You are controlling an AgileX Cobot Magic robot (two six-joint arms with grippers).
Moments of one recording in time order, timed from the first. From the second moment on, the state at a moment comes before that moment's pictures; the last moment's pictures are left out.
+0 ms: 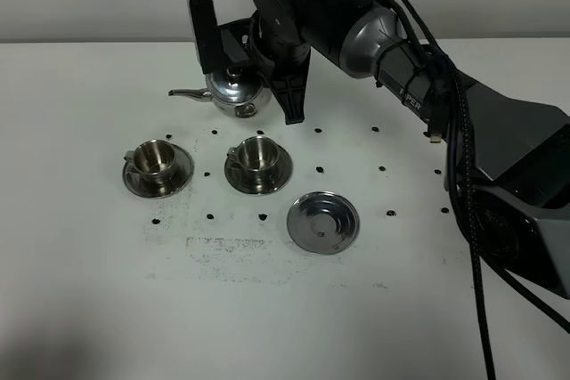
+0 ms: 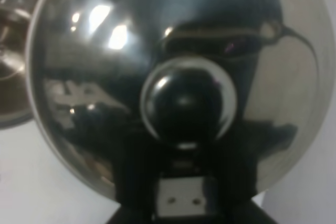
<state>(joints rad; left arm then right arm) 0.00 0.00 -0.46 -0.09 1.07 0.14 0.70 2.43 -2.35 -0.25 1.08 -1.08</state>
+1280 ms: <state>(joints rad) 0.00 0.00 -0.46 -0.09 1.07 0.14 0.75 2.50 -2.35 -0.40 0.99 -1.13</state>
